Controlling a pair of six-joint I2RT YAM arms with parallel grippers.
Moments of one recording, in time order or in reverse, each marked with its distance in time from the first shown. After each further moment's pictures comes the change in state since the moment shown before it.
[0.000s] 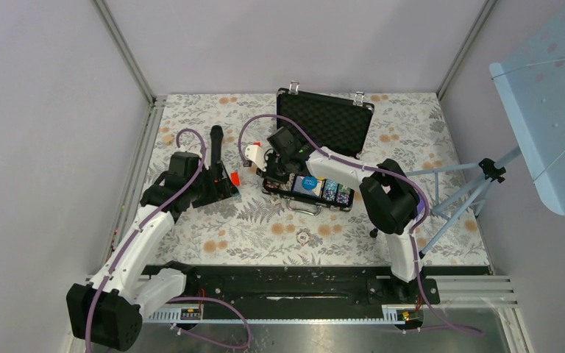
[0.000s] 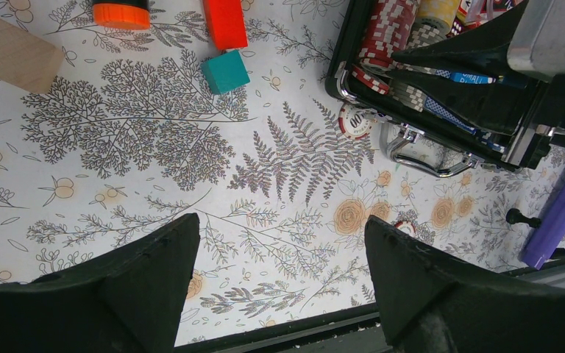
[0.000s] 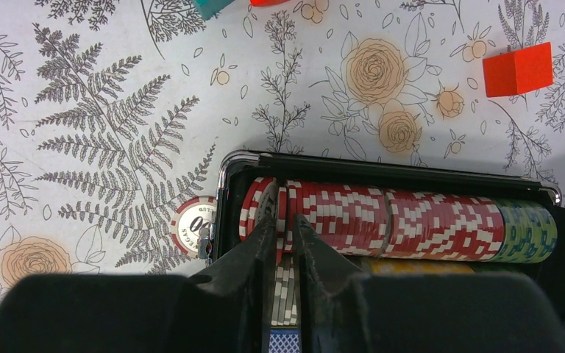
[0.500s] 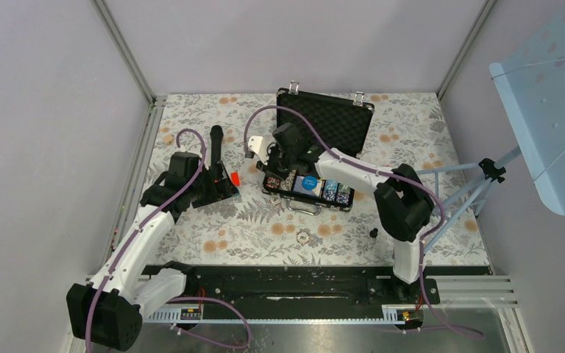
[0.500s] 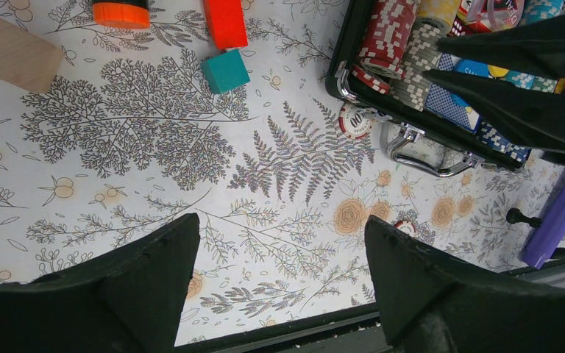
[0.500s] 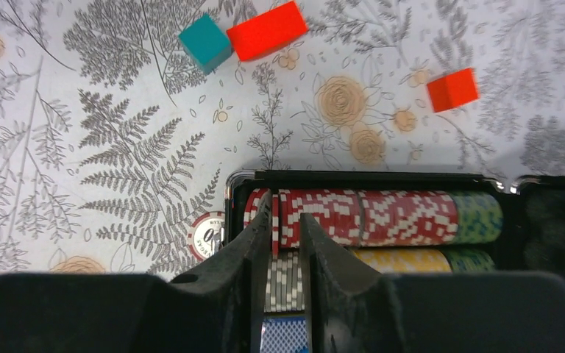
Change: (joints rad) left arm 0.000 0.000 -0.001 0.000 0.001 0.000; right arm 0.000 -0.085 -0.054 0.081 -0.008 0.085
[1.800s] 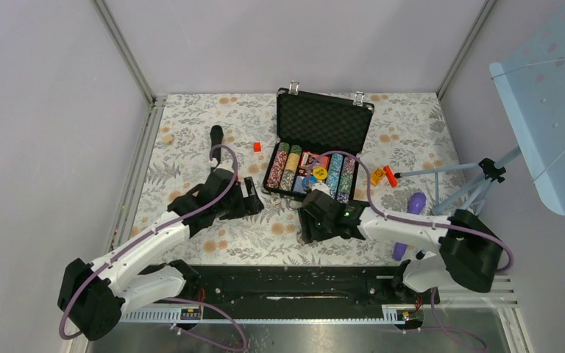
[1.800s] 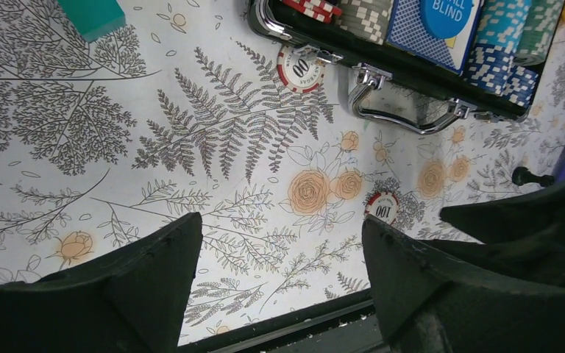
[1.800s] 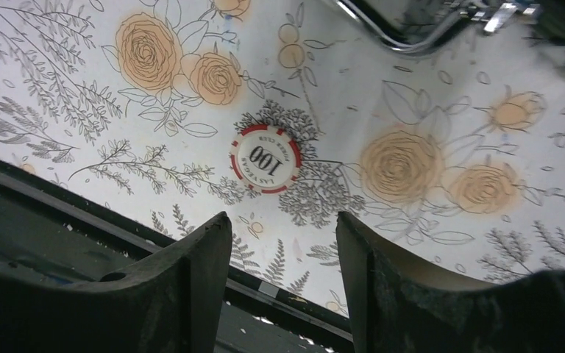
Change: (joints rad) left arm -0.399 0.051 -0.109 0.162 -0.201 -0.219; right arm 0.188 -0.635 -0.775 -0.077 0.398 1.214
